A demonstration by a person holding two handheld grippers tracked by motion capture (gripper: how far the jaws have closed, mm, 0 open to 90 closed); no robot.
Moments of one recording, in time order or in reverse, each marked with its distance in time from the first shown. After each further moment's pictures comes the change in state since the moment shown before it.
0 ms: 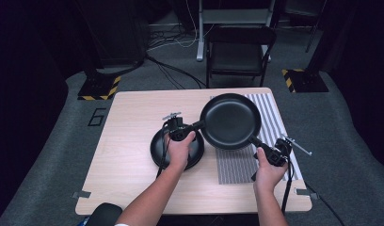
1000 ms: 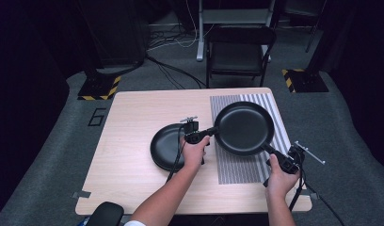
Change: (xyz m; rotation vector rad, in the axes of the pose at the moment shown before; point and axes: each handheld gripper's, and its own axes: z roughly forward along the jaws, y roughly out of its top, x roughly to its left) left arm -0.008 -0.028 0.047 0.089 -0.019 -0.024; right arm -0.043 0.004 -0.019 -0.021 -0.068 0.031
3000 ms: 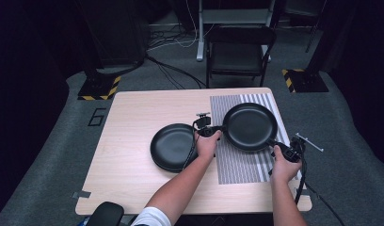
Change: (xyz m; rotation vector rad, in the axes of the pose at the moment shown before) left arm 0.014 0.005 0.070 0.085 0.101 -0.063; right arm -0.048 0.030 0.049 0.066 -0.129 0.040
